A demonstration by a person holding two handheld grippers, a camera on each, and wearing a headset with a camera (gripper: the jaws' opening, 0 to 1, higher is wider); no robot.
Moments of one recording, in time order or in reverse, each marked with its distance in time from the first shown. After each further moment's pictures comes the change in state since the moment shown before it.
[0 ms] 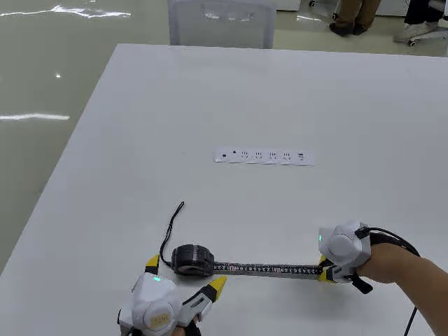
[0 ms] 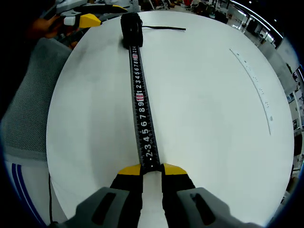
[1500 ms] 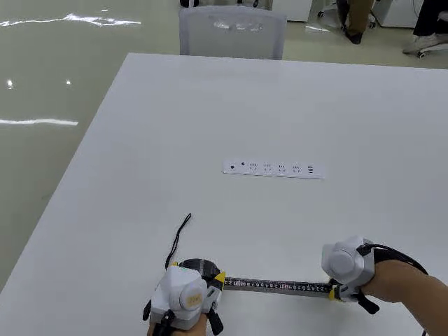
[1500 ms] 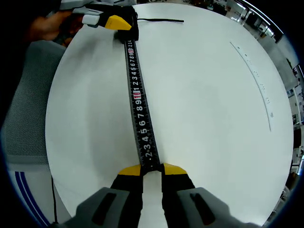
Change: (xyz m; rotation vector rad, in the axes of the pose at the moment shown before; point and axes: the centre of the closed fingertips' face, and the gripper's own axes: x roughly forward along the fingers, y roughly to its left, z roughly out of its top) left arm 0.044 0.016 -0.022 -0.011 0.140 0.137; right arm 0.004 -0.002 -0.002 0.037 0.074 -0.009
